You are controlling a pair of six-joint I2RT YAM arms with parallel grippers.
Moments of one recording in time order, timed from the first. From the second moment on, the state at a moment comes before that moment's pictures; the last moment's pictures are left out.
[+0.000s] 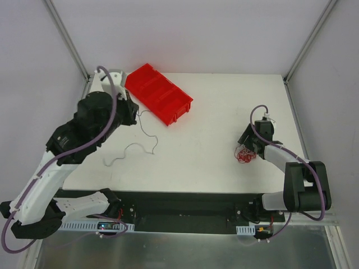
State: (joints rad) left arm -0.75 1.01 1.49 -0.90 -0.41 -0.33; right arm 0.08 1.37 0.58 -0.08 0.12 0.56
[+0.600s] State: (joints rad) left arm -0.75 1.02 1.25 -0.82 -0.39 -0.36; right arm 0.09 1.40 0.60 -0.07 0.11 0.55
